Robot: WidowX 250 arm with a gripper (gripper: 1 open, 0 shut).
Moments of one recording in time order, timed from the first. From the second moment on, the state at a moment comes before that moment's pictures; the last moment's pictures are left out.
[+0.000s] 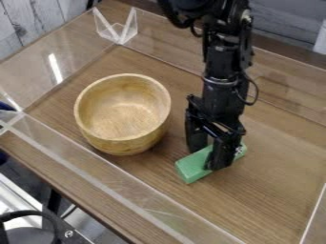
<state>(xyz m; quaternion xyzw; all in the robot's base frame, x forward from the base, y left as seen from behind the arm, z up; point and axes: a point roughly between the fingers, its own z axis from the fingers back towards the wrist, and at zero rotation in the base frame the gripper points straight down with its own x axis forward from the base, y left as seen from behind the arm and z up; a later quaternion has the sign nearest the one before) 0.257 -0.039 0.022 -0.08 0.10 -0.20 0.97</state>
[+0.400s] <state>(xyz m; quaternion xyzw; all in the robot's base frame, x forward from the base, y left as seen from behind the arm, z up) 0.261 -0.042 0.019 -0.06 0.10 -0.21 0.97</state>
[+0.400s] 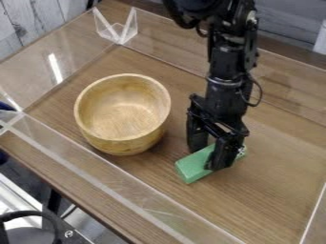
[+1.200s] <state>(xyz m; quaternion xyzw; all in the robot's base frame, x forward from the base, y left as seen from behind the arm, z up) 0.263 -0.043 0.019 -0.05 0.08 -0.20 0.97</state>
